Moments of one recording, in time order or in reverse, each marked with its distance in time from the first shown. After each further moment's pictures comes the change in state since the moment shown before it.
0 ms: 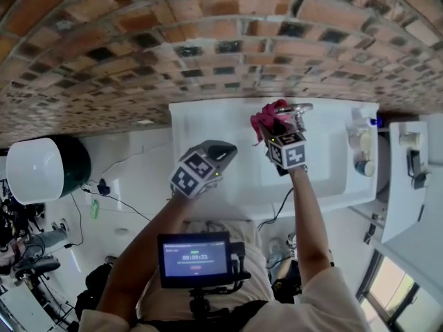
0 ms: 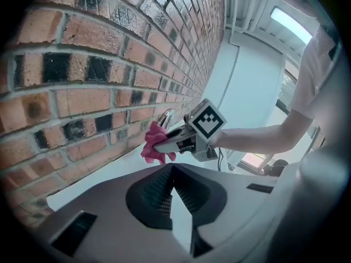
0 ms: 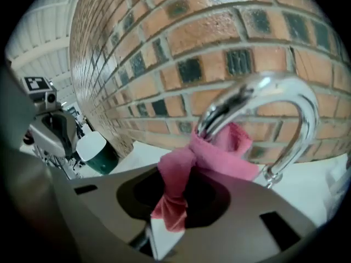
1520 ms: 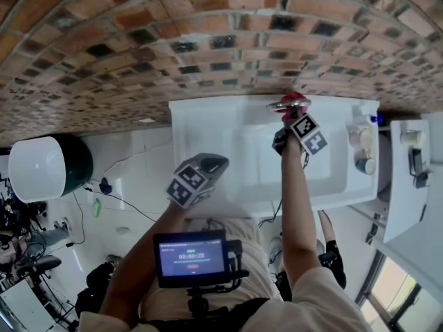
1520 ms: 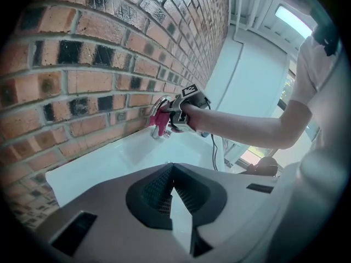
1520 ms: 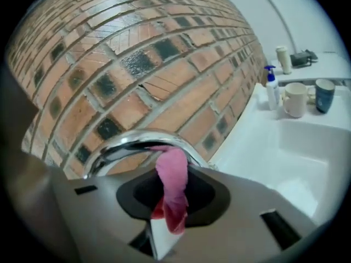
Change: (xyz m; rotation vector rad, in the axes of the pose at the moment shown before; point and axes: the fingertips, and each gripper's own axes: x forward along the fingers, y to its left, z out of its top) left arm -0.009 -0.022 -0.050 -0.043 0.050 0.014; right arm -0.056 -0.142 0.014 0.874 -0.473 -0.427
